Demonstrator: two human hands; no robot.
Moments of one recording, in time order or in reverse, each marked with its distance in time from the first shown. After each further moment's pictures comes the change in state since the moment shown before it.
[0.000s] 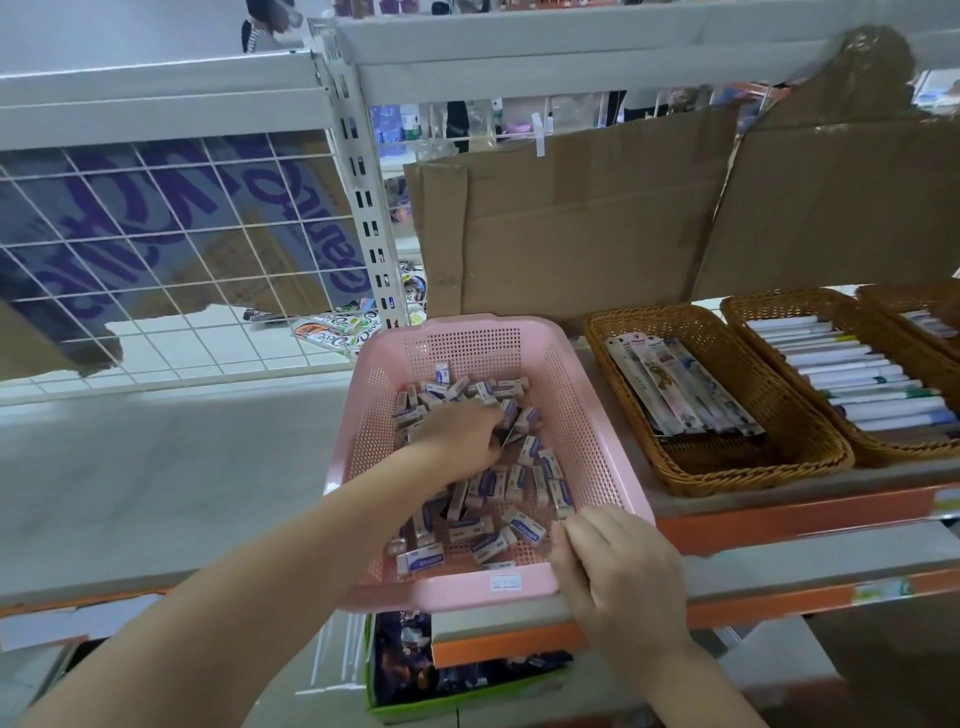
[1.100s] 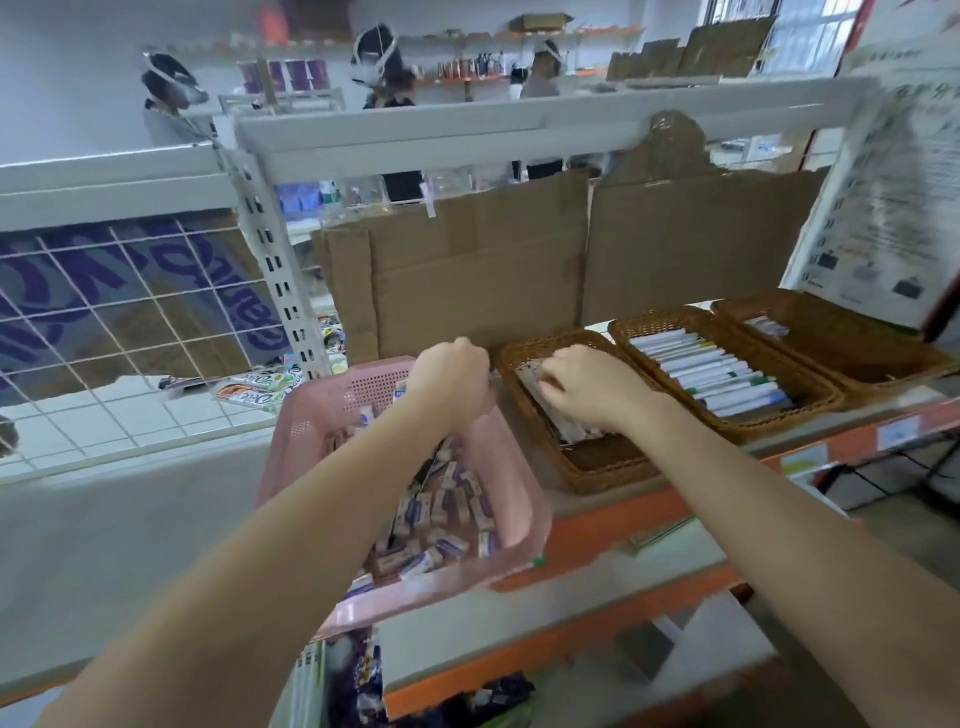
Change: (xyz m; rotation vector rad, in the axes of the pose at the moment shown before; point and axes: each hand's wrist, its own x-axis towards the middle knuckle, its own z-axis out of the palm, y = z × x) left_hand 0.032 0.085 -0.102 0.150 0.242 0.034; right_hand 0.125 0.131 -0.036 -0.216 -0.551 0.066
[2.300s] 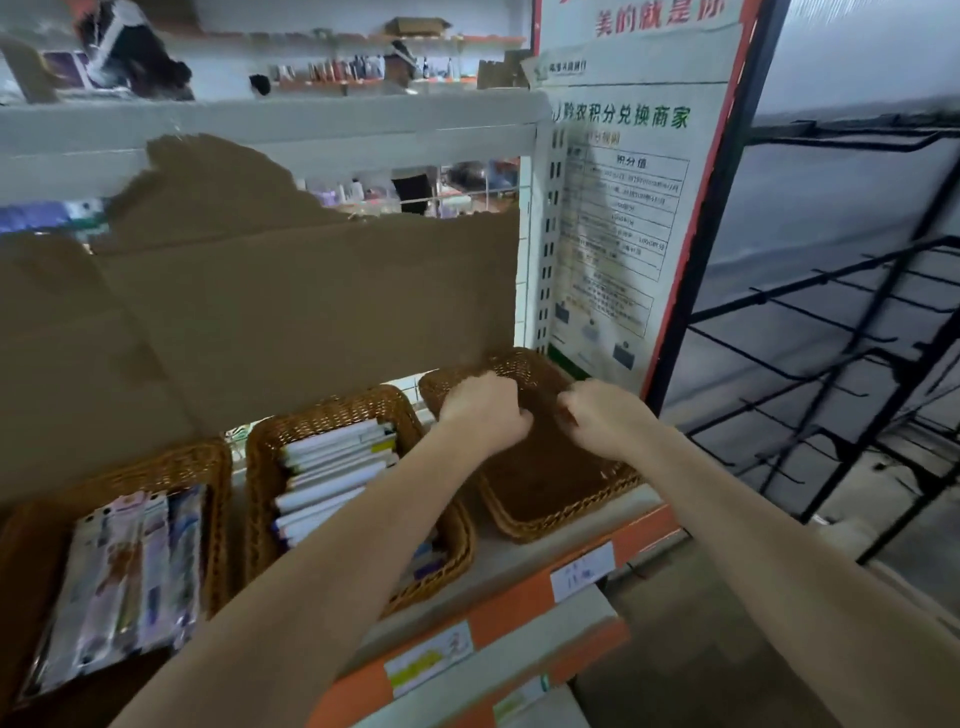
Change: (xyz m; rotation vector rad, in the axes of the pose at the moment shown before) left_hand 0.320 0.436 0.044 -0.248 -0.076 0.094; right_hand -0.106 0.496 -0.033 -0.118 -0.125 0.271
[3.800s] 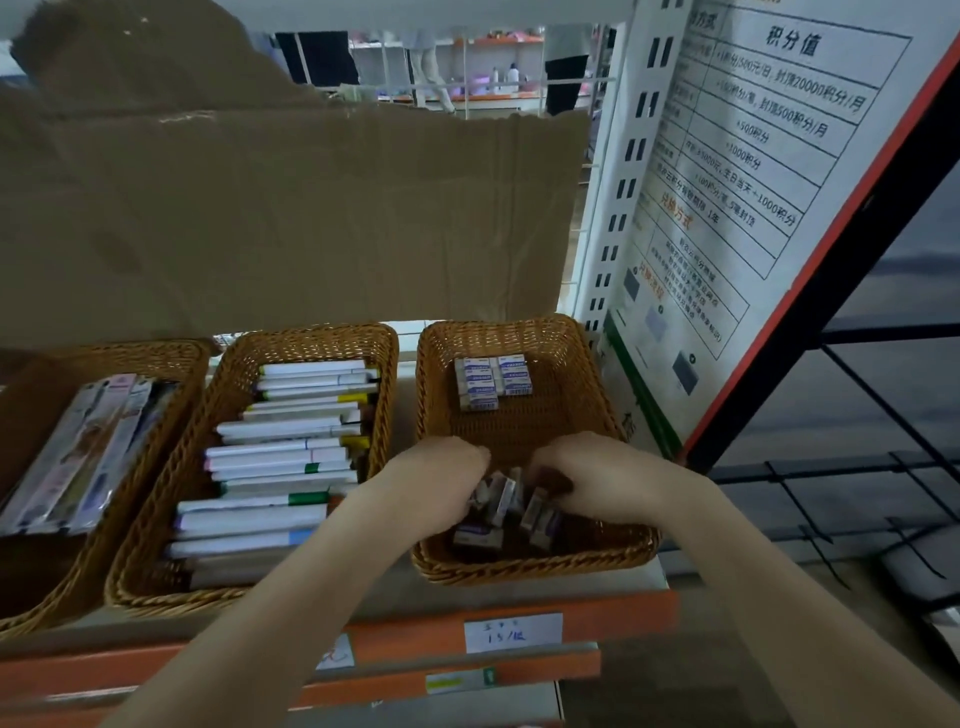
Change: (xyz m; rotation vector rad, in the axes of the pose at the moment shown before) left_hand -0.018 0.026 0.038 0.018 -0.488 -0.165; right_hand 0.038 0.051 0.043 0.302 -0.522 -0.546
